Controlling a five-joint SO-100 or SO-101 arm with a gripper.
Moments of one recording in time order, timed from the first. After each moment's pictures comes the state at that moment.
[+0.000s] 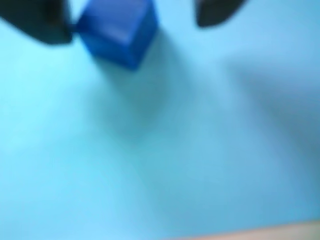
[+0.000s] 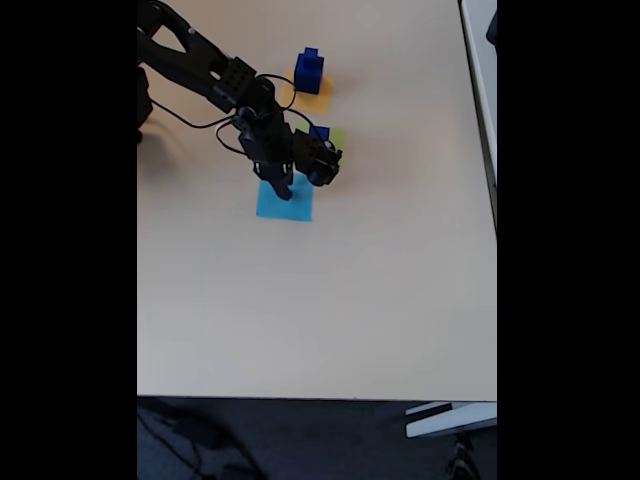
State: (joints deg) arm 26.0 73.5 96.1 46.8 73.7
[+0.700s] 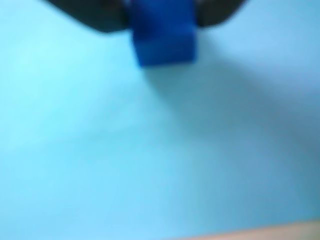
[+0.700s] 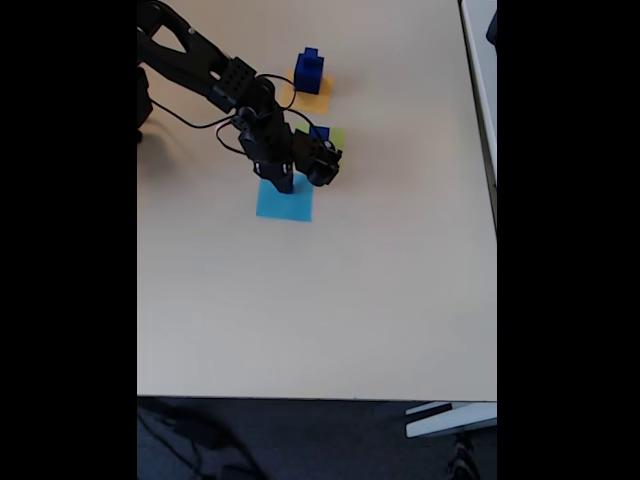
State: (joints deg) arm 26.0 73.5 96.1 46.8 73.7
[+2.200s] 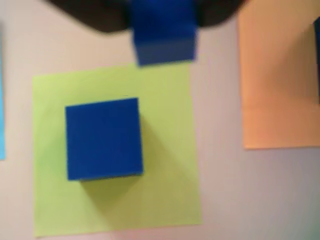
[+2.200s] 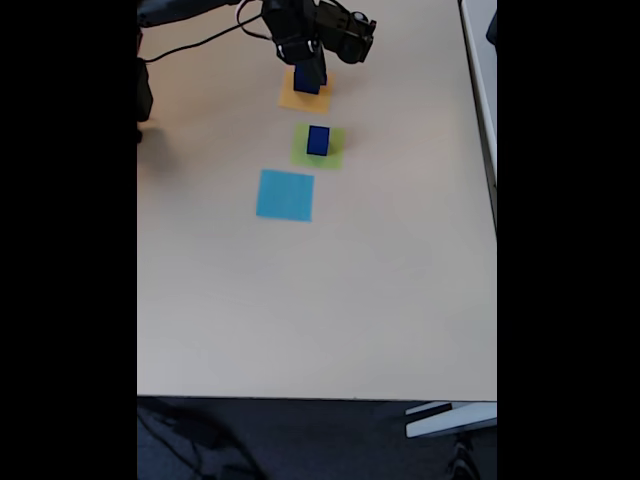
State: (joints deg) arm 4.0 78.3 52.6 86.7 96.2
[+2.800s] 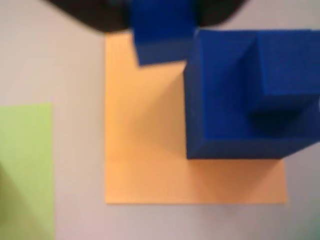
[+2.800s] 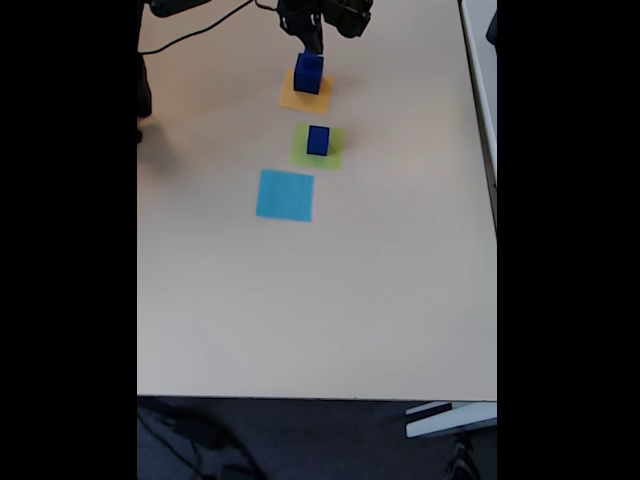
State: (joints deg) arm -7.1 73.6 49.9 88.1 106.5
